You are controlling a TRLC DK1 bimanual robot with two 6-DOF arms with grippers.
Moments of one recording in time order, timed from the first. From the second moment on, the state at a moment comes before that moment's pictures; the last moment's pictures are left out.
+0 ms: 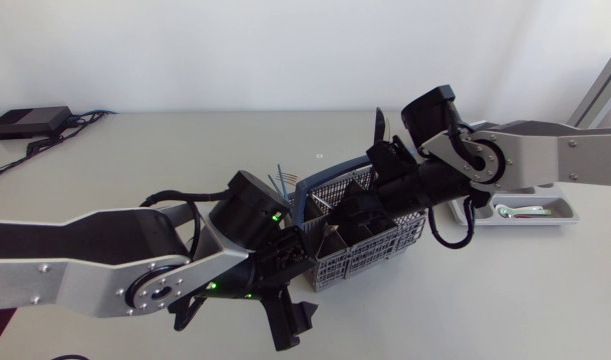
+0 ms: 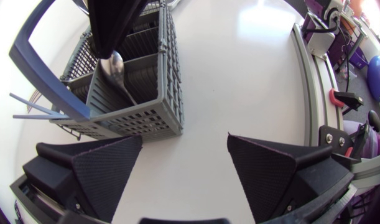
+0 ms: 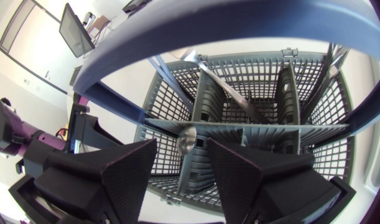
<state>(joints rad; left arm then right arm) -0.89 1.52 0.80 -0.22 0.09 0.37 0.41 1.59 0.97 -0.38 -0.54 0.08</state>
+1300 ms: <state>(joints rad) -0.89 1.46 0.76 -0.21 0.09 0.37 0.45 1.62 0.96 -0.27 -0.48 0.11</state>
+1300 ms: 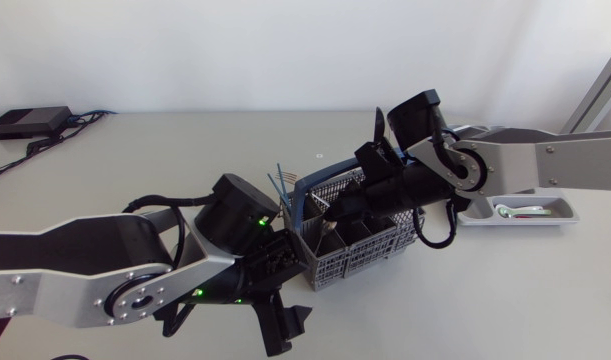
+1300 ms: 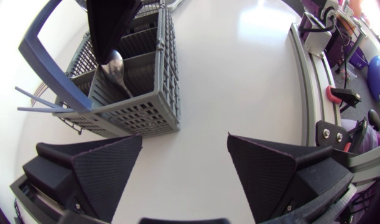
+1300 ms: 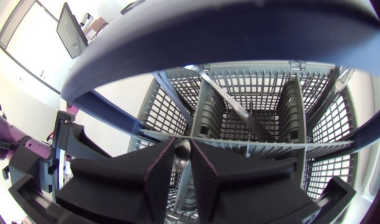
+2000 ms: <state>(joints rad) -0.88 1.41 0.74 -0.21 0.09 0.37 0.47 1.57 0.95 -0.36 -0.55 0.10</state>
